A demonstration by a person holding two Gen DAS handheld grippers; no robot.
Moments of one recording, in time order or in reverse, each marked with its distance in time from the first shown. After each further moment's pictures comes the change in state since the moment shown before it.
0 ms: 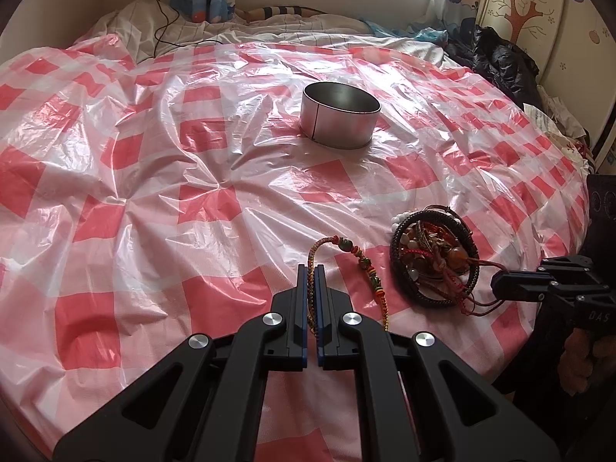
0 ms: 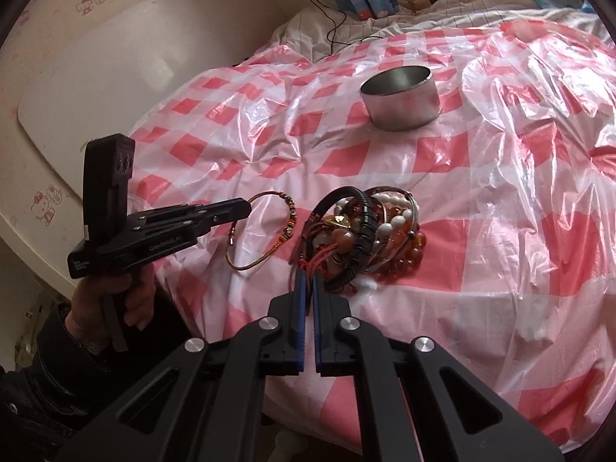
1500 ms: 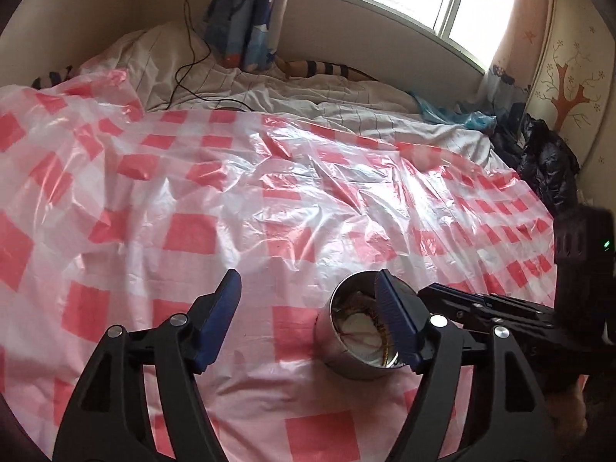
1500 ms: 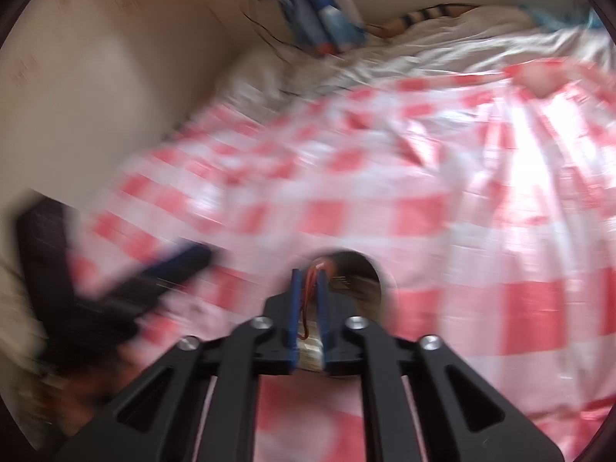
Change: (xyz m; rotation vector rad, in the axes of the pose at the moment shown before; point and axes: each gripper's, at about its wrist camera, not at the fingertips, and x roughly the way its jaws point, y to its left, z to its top) left arm 0.073 0.025 0.186 -0.212 -0.178 0.048; right arm 0.081 -0.084 0.221 0.011 -0.051 -0.224
